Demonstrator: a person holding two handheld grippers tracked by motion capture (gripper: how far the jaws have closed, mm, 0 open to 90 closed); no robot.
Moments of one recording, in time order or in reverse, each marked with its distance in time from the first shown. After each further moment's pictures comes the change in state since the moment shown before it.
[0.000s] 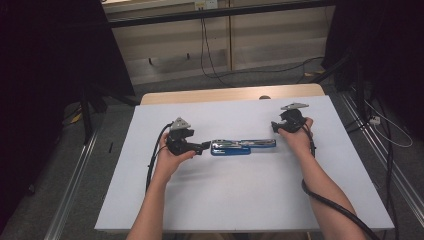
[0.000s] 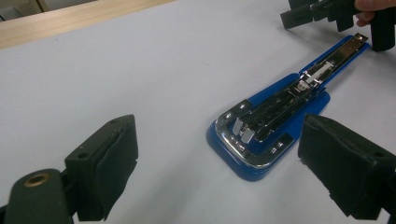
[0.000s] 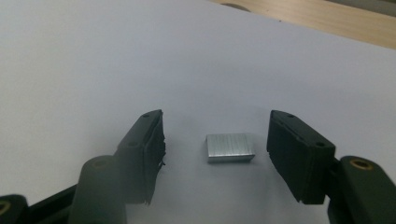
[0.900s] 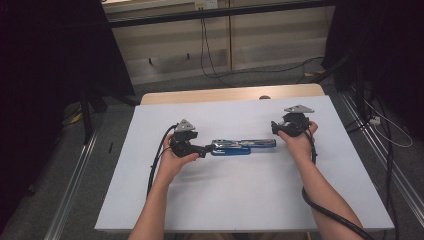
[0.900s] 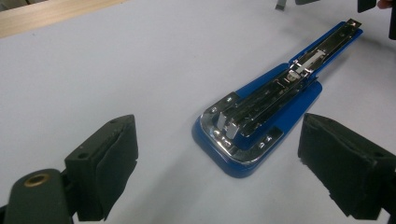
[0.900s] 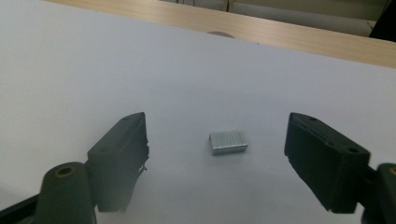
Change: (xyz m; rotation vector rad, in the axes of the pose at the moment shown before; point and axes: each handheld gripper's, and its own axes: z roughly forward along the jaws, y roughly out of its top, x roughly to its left) left arm -0.009 -0.001 0.008 0.031 -0.023 0.020; right arm 0.012 -0.004 -0.029 -0.104 -0.064 0.066
